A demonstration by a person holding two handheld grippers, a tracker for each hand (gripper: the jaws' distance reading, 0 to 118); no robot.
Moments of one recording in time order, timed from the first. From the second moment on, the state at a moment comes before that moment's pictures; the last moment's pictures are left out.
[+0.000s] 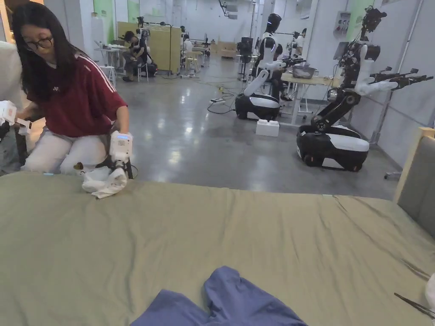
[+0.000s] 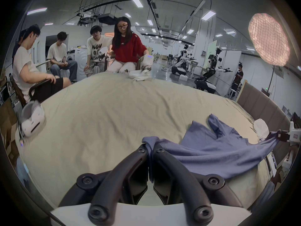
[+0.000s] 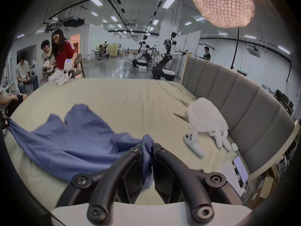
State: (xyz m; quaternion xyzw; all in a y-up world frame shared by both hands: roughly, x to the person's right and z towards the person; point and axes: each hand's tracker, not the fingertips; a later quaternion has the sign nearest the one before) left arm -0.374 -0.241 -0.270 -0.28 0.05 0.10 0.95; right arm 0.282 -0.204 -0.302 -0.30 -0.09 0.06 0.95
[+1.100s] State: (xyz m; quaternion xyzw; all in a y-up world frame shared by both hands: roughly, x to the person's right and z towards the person) left arm -0.245 -0.179 -0.280 -0.09 0.05 -0.01 0.99; right arm 0.107 -0.160 -0.294 -0.05 -0.01 0.01 1.00
